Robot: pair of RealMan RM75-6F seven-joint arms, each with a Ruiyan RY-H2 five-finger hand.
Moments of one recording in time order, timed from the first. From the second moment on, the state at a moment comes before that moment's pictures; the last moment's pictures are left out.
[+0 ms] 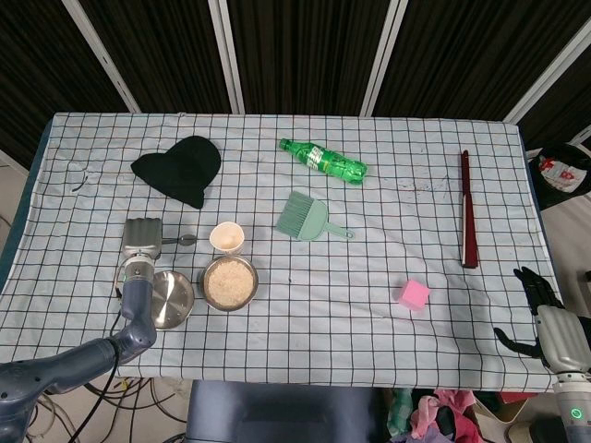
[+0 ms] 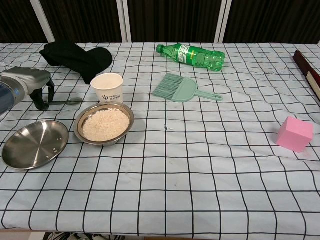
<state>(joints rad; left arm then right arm) -0.82 -1.78 -0.28 -0.97 0.49 0.94 0.90 0.09 -1.06 0.07 -1.66 -1.38 1.34 0.19</state>
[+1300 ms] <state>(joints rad) -0.83 -1.79 -0.27 -0.96 0.49 0.94 0.90 0.09 -1.06 0.07 -1.66 -1.38 1.34 0.19</state>
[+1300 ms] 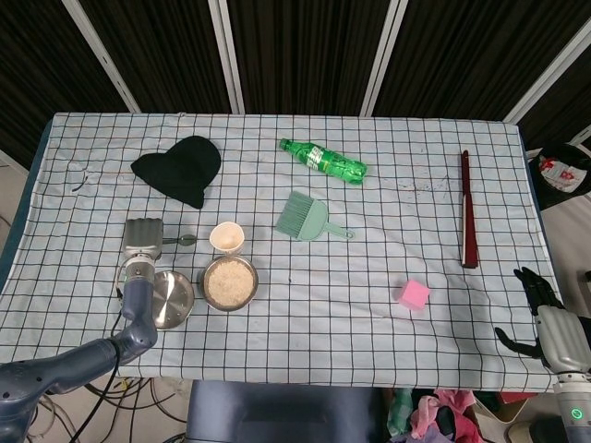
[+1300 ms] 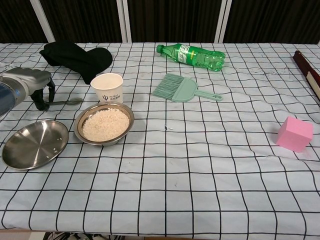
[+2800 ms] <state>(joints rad) -0.78 -1.54 -0.17 -1.45 0.77 1.16 0.94 0.08 -1.06 0.07 -1.66 -1.38 1.34 0.20</state>
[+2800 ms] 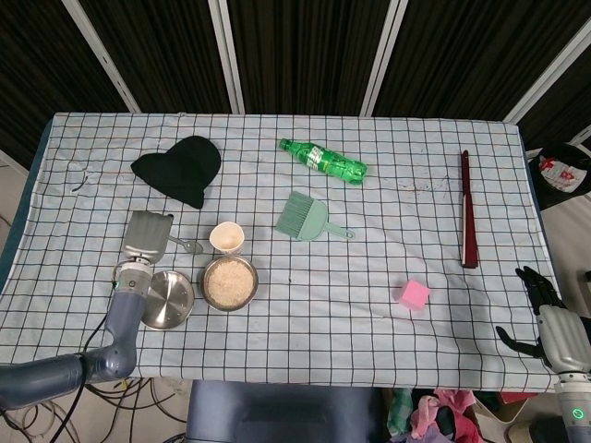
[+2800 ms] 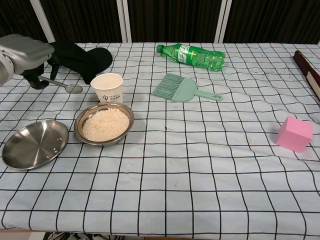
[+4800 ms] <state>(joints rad) -1.01 -1.70 0.00 -1.56 0.73 1.30 1.79 0.08 -1.05 0.09 -1.67 -1.36 1.33 0.26</state>
